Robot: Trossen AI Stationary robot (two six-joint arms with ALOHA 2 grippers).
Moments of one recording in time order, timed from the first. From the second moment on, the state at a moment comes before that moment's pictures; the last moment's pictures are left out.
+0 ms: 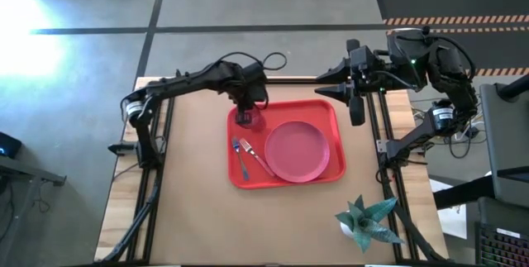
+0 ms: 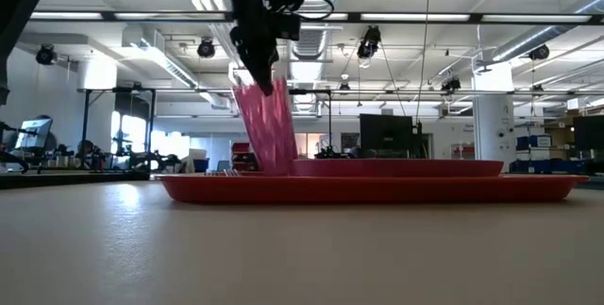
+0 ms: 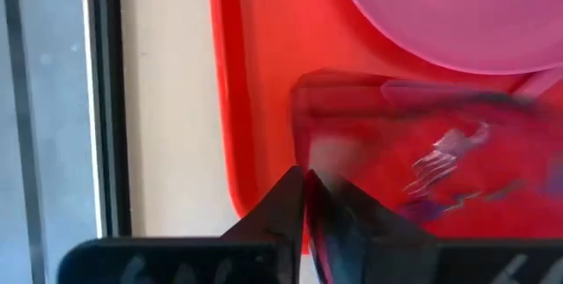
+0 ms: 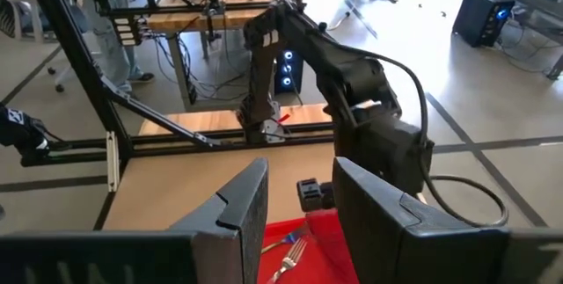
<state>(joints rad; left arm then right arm) 0.39 1.84 1.75 -1.14 -0.05 0.40 -0.04 1.52 2.36 -1.16 0.00 0.02</state>
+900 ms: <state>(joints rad) 0.38 1.82 1.82 -1.03 -0.02 0.45 -0.04 1.52 2.36 -1.16 0.00 0.00</state>
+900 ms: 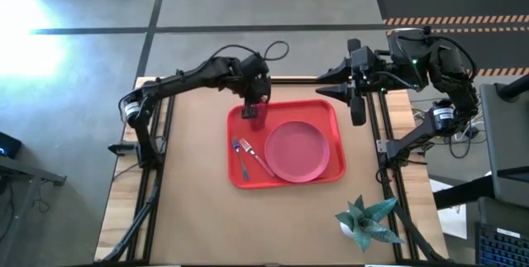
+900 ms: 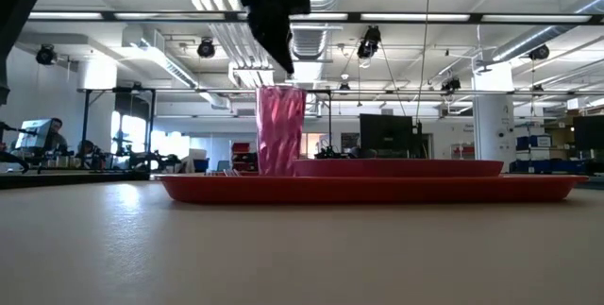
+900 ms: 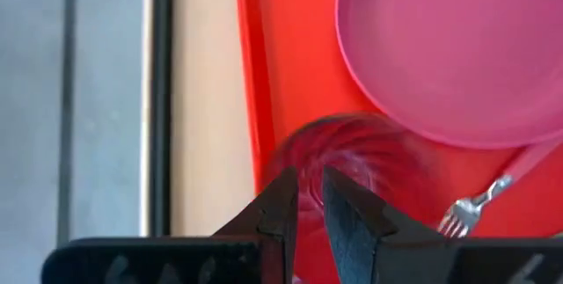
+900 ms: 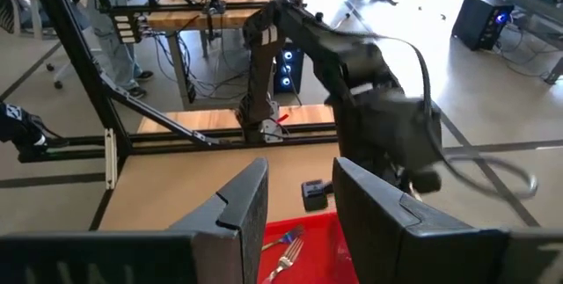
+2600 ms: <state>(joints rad) 0.16 0.60 1.19 -0.99 -0.18 -0.03 -0.25 2.18 2.35 -1.34 -0.11 -0.23</state>
